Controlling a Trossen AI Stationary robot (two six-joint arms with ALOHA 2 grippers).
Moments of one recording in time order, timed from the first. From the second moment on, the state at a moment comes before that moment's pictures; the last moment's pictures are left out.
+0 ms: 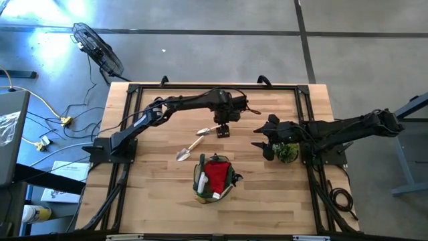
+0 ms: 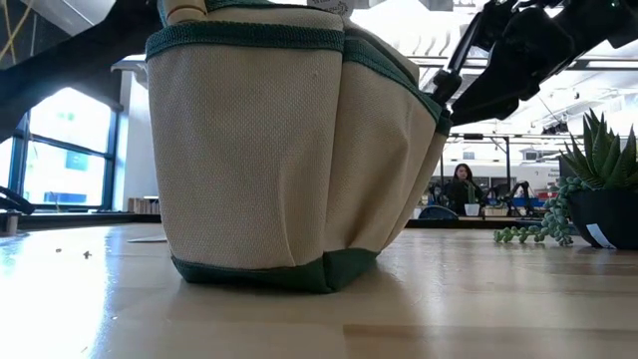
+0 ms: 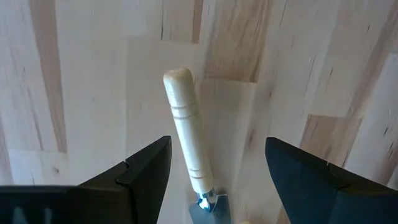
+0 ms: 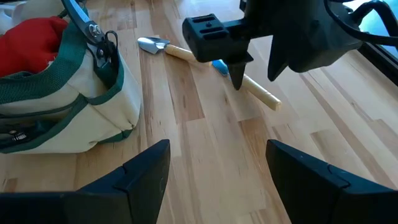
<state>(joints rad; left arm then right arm) 0.27 2.40 2.25 -1.27 0.04 0.15 0.05 0.92 0.51 -0.17 0.20 0.21</state>
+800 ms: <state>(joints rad) 0.27 2.41 2.11 -1.13 0.03 0.10 0.08 0.92 0.51 -0.20 0.20 0.22</state>
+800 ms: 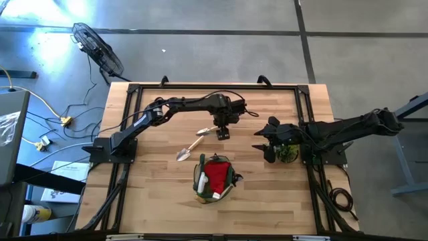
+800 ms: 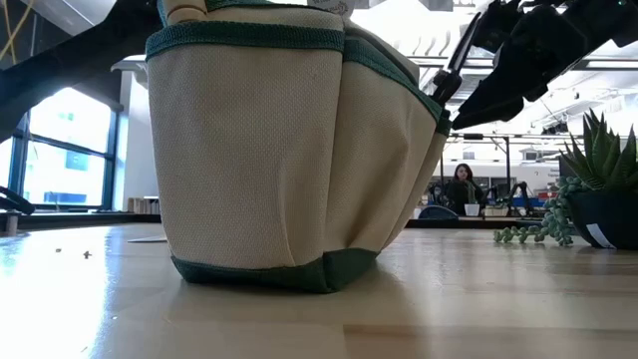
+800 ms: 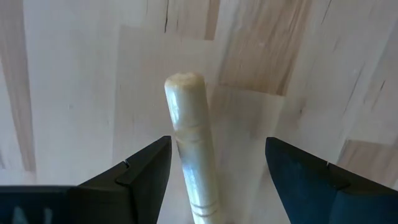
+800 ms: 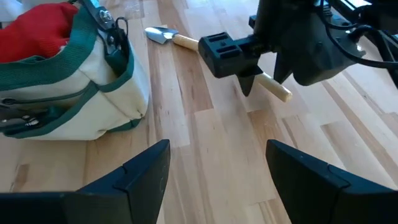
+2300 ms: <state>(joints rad) 0.10 2.07 2.34 -1.28 -0.22 -0.01 0.11 0.92 0.42 0.05 0.12 0.24</state>
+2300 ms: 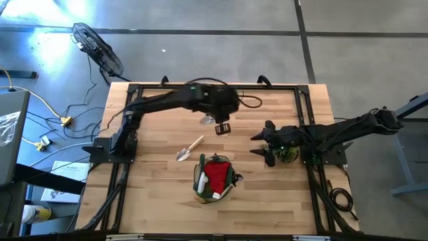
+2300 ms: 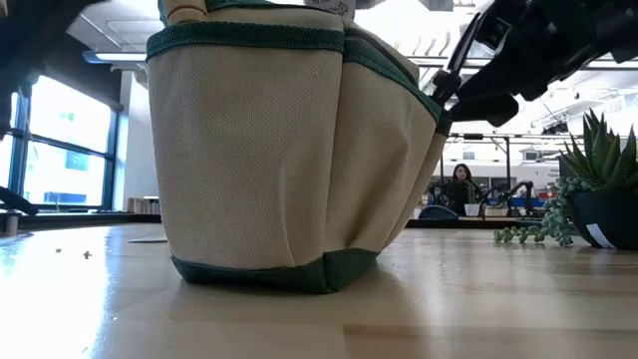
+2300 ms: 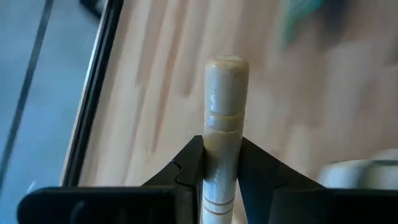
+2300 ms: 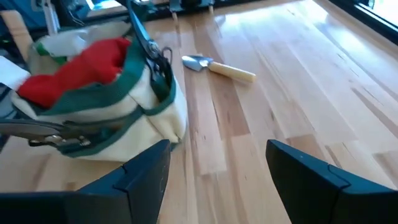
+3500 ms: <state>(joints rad) -1.08 1.66 2.10 -1.54 -0.93 -0.50 0.54 1.15 0.42 0.66 0.37 0.70</state>
